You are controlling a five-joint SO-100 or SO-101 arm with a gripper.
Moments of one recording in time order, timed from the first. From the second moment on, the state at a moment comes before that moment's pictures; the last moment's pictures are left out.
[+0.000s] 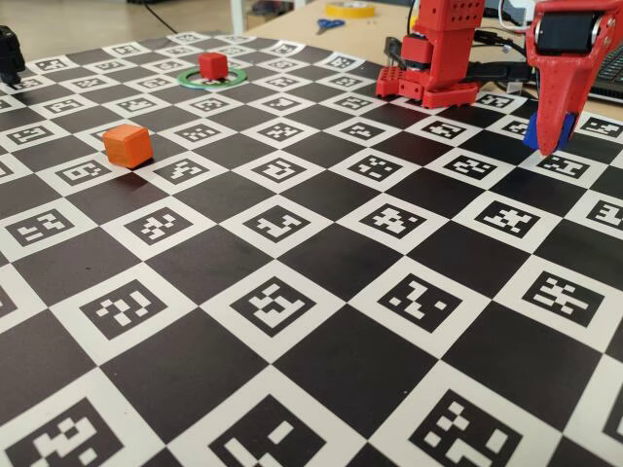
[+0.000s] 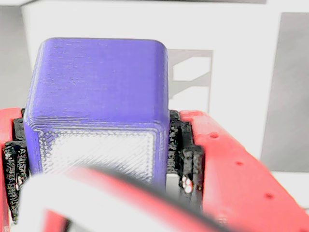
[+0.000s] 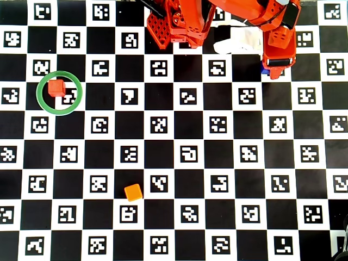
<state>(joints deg) -63.6 105.9 127.6 55.3 61.7</state>
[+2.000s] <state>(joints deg) 52.7 83.4 69.3 97.3 -58.1</state>
